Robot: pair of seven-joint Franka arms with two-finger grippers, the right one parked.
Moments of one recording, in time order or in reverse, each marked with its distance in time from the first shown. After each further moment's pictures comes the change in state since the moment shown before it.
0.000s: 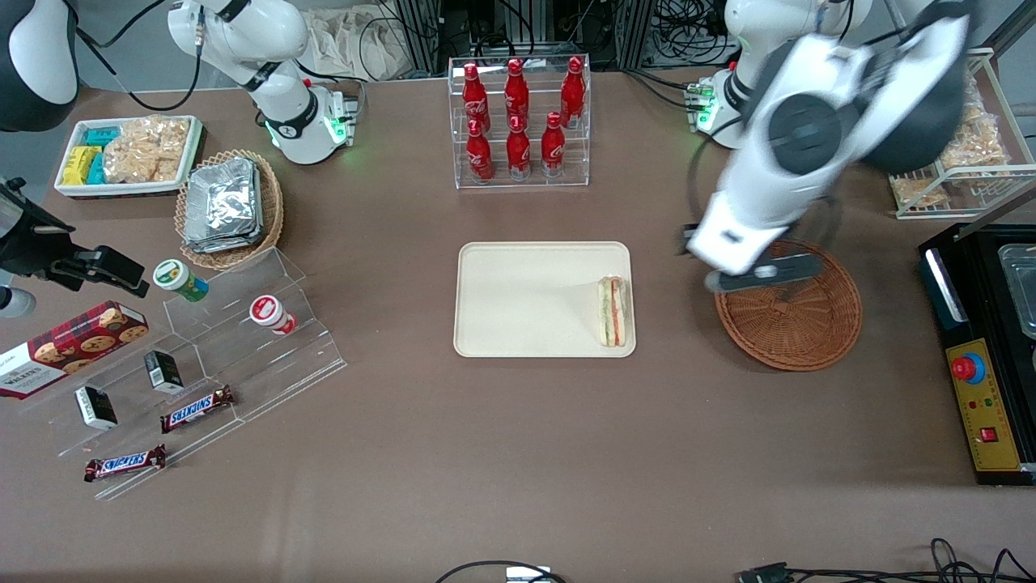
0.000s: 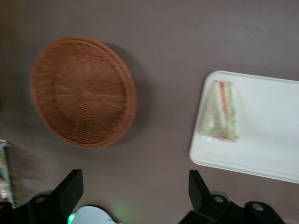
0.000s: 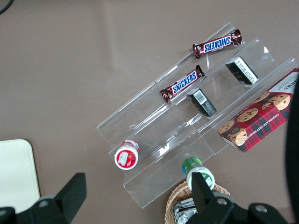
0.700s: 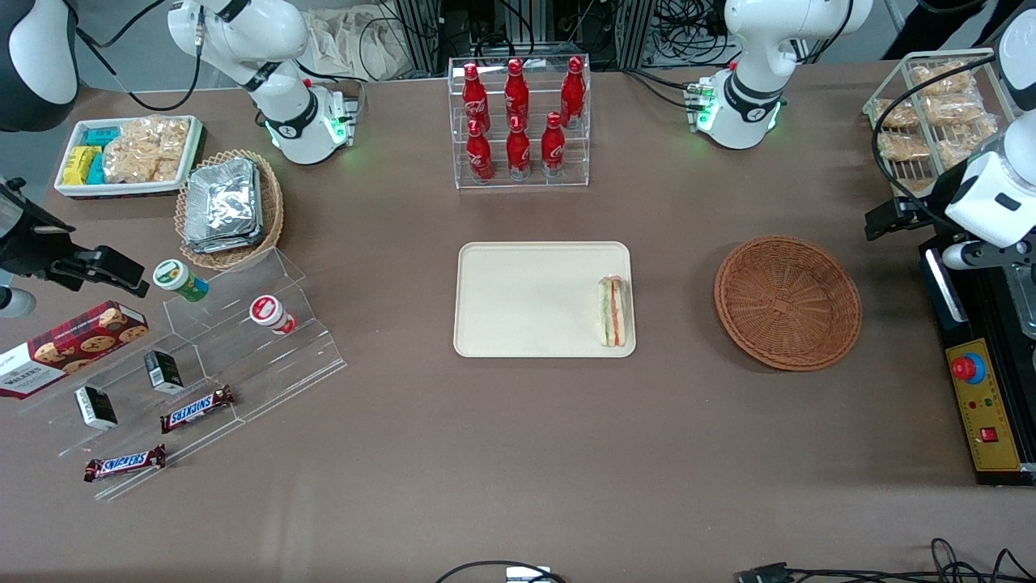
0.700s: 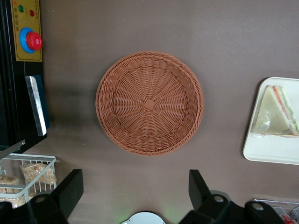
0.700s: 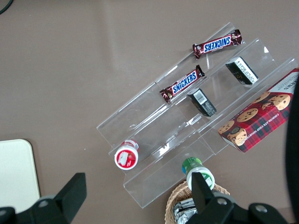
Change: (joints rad) arm -0.073 -0.129 0.441 -0.060 -0.065 0.001 0.441
